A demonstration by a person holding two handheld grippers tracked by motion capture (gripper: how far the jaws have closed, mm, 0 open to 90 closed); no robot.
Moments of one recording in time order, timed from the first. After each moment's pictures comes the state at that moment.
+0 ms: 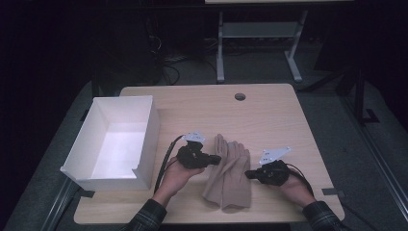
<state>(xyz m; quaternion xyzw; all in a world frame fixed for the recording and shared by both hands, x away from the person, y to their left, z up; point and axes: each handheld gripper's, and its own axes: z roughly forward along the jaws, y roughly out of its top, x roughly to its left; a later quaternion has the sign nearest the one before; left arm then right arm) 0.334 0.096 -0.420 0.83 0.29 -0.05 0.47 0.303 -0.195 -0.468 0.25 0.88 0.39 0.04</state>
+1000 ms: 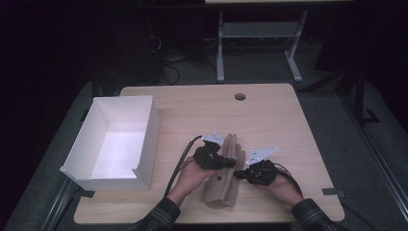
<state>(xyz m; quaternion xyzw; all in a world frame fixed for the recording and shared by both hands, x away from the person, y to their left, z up) 0.337 0.051 -0.427 0.85 0.27 -0.07 0.44 0.306 -0.161 -0.468 0.24 0.89 0.39 0.03</state>
